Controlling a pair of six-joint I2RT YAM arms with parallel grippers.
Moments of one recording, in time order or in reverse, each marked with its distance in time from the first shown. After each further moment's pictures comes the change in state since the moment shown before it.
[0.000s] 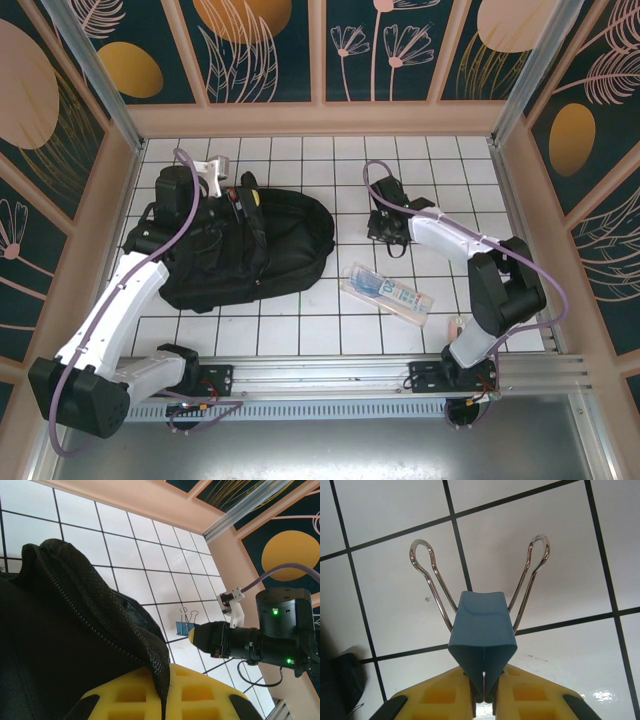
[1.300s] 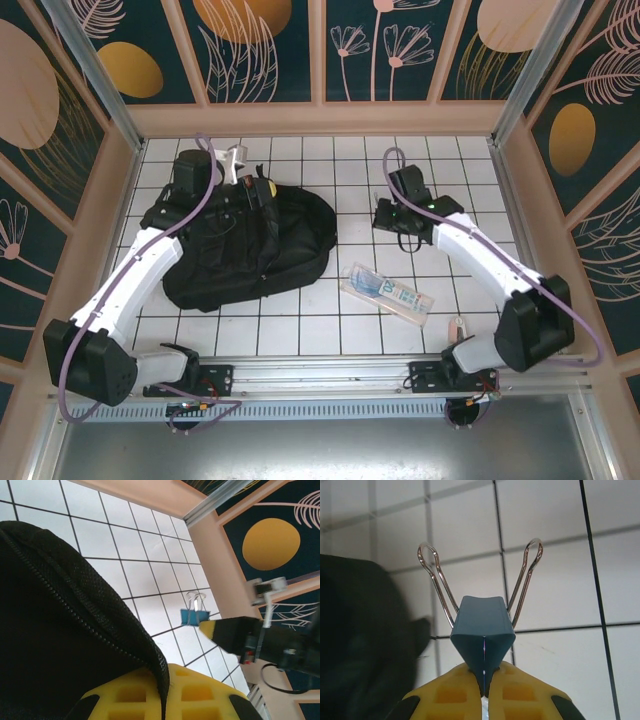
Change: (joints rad) left arm -0.042 0.166 0.106 0.038 0.097 -0.047; right arm -0.007 -0.251 0.060 -0.073 -0.077 -0.103
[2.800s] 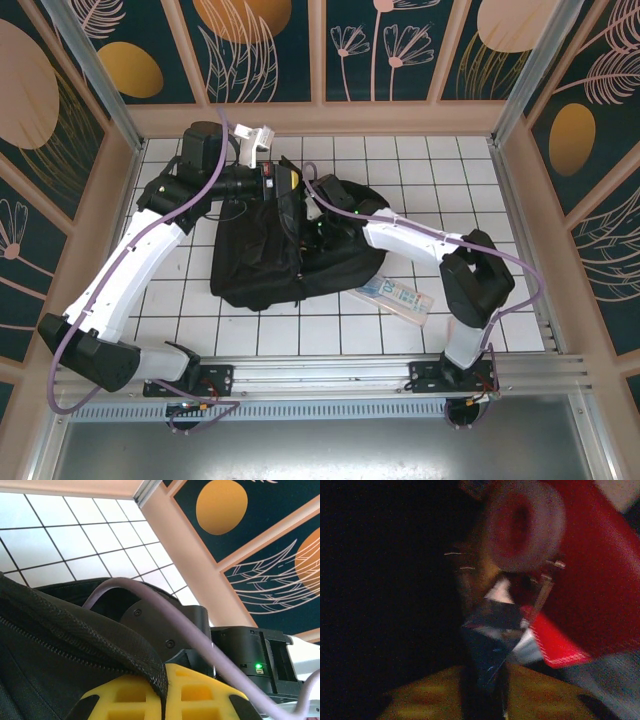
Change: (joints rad) left arm -0.140 0.079 0.362 -0.286 0.028 0.140; right arm 0.315 0.391 0.161 0.330 -0.551 0.273
